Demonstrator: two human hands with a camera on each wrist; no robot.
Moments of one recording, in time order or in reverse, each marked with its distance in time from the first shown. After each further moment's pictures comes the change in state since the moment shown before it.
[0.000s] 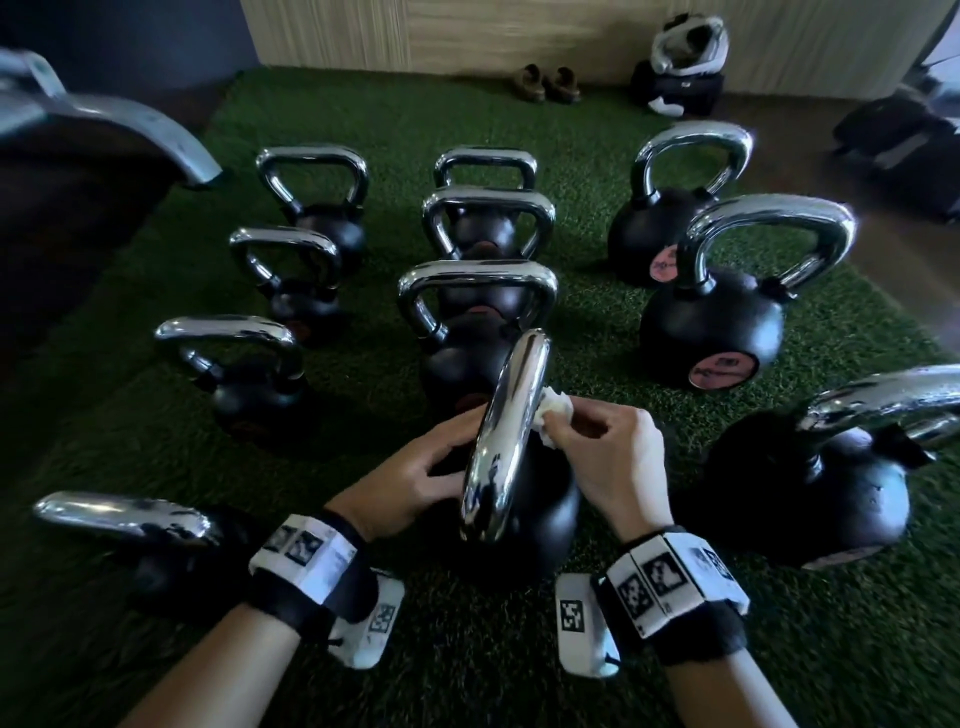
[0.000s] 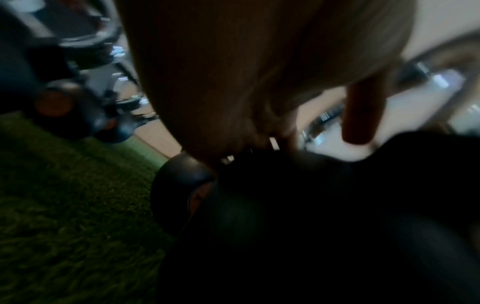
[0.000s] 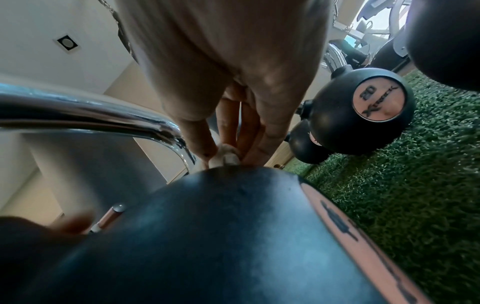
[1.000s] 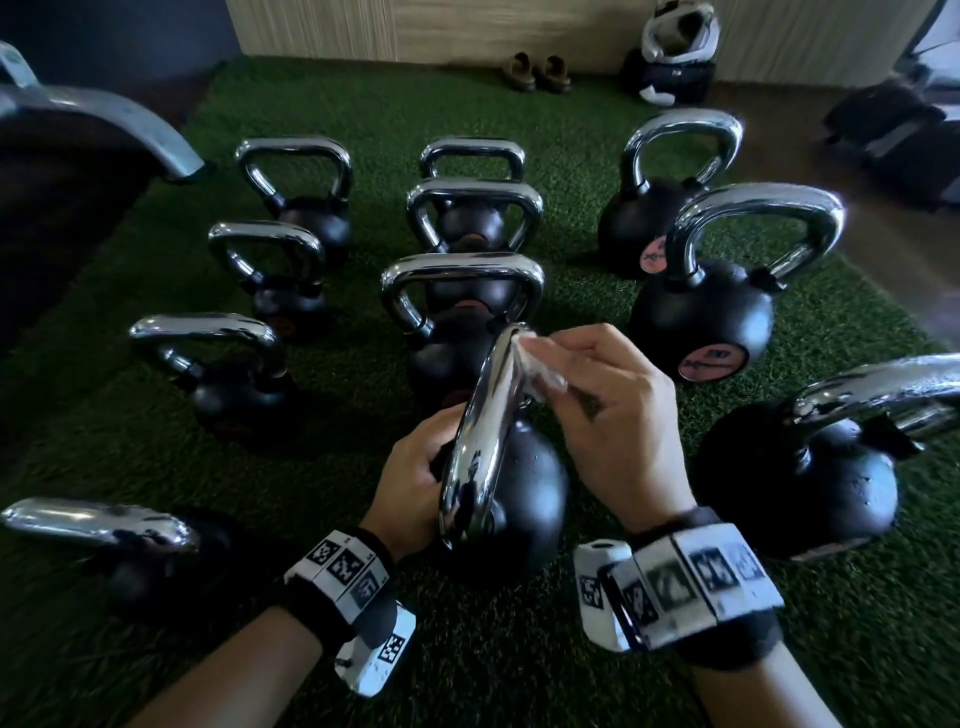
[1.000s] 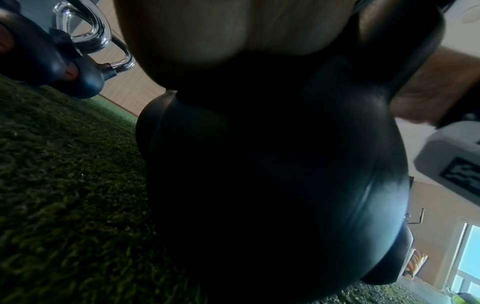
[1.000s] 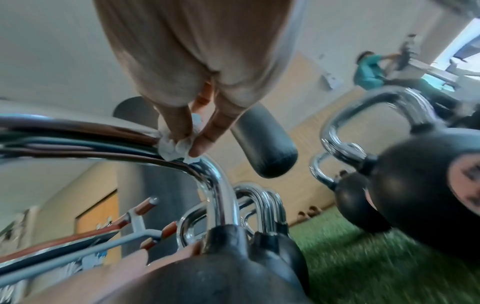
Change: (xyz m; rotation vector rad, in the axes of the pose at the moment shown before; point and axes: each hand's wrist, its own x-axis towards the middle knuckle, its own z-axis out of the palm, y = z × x) left_hand 0.010 -0.018 0.035 0.046 0.445 0.087; right_hand 0.002 -0.036 -0.027 0.052 0.091 -0.667
